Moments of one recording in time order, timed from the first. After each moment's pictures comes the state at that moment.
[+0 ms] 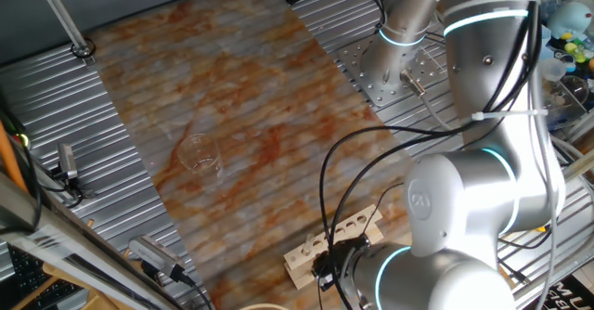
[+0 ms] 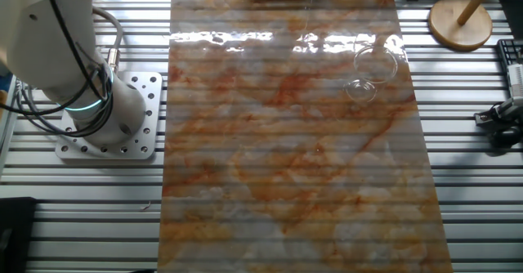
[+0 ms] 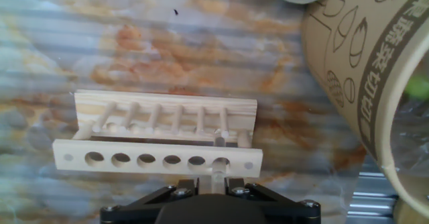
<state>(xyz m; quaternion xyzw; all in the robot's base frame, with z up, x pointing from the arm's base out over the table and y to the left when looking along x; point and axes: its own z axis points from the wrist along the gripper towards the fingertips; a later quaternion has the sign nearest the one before) 0.477 0.421 0.167 0.72 -0.65 0.17 0.14</state>
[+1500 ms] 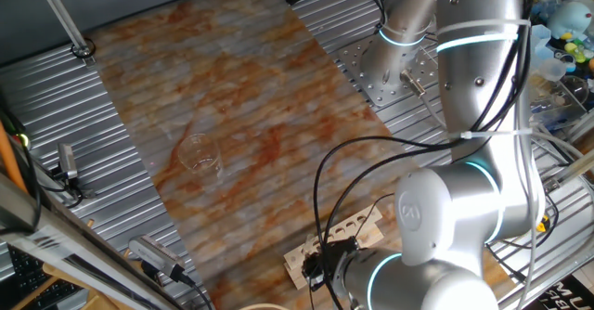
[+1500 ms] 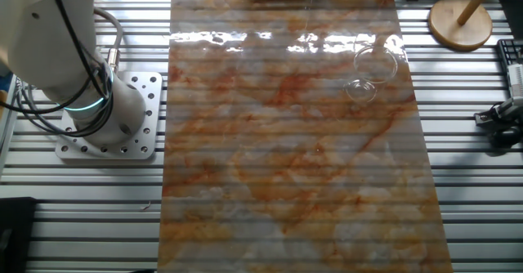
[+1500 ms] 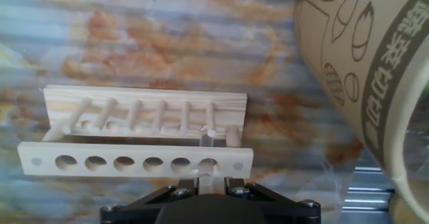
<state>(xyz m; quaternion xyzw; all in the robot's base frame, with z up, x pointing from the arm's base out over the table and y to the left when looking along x) 0.488 0.405 0.144 0.72 -0.65 0.19 0.14</state>
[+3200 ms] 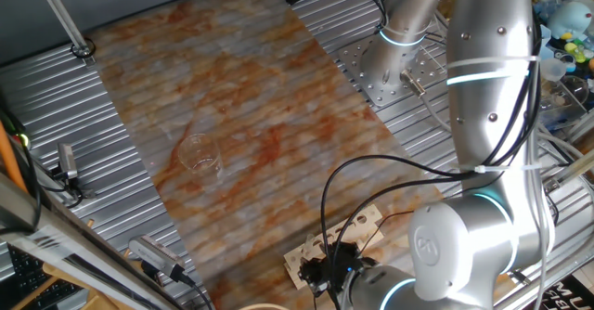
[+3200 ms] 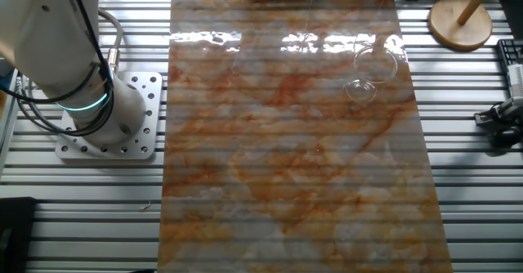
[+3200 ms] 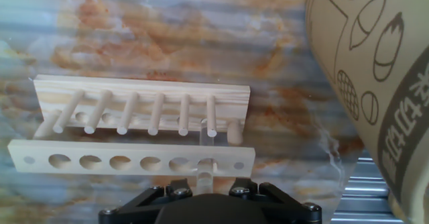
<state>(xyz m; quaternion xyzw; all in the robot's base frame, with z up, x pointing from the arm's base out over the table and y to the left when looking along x) 0.489 0.406 0.133 0.71 -0.64 0.23 0.19</state>
